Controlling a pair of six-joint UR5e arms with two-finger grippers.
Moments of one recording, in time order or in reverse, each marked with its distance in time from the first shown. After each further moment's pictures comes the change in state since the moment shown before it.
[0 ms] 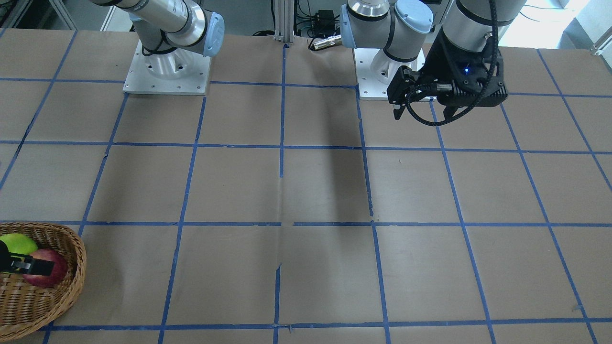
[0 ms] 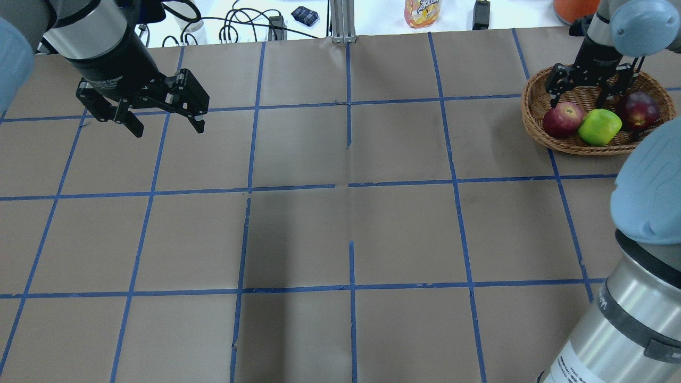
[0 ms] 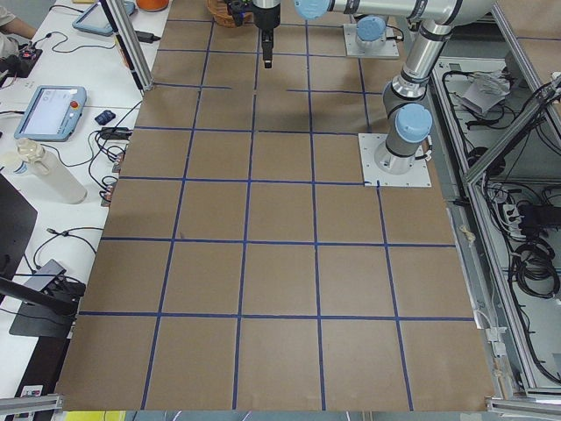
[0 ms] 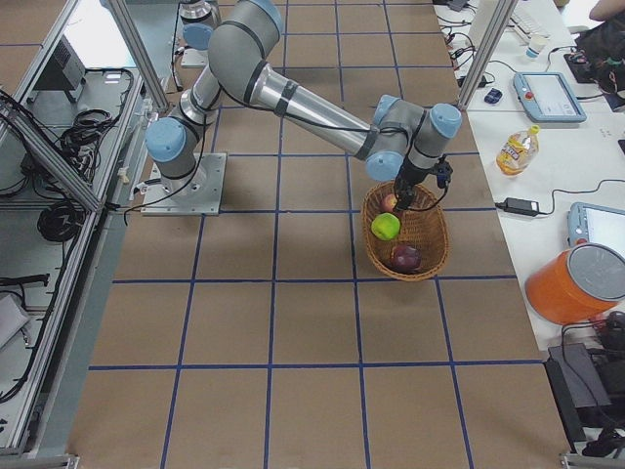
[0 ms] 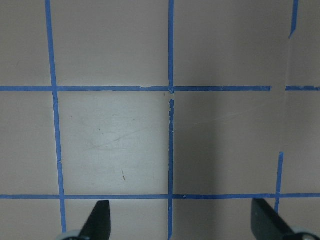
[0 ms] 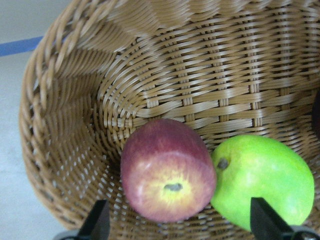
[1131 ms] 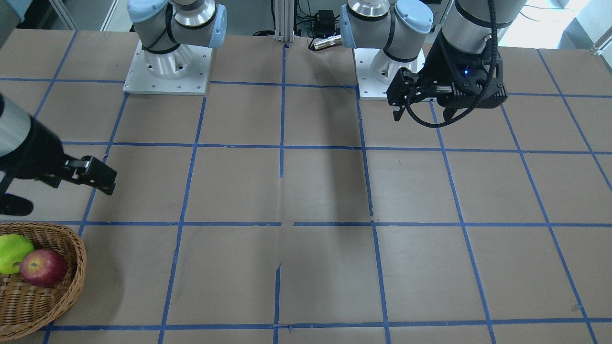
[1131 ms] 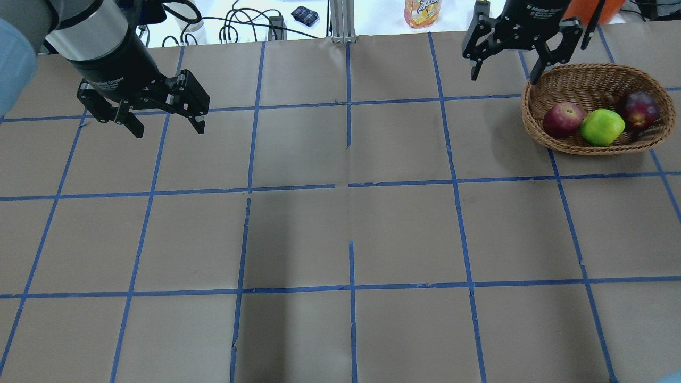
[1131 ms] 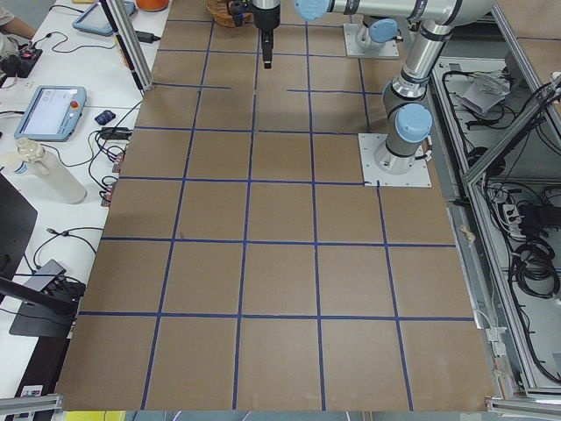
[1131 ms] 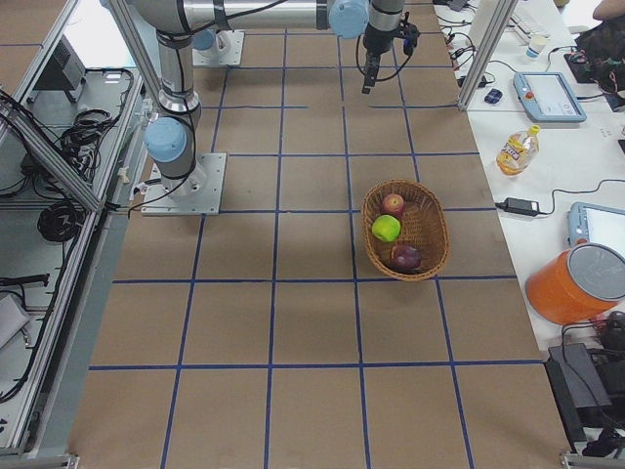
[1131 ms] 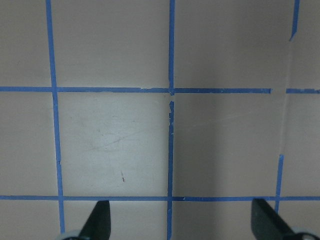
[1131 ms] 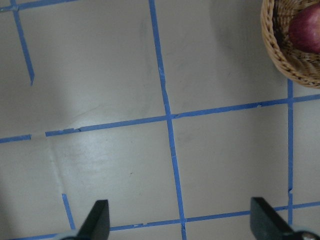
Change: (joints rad) left arm 0.000 0.001 -0.006 0.004 0.003 -0.001; right arm 0.318 -0.388 0.057 0.284 0.118 0.268
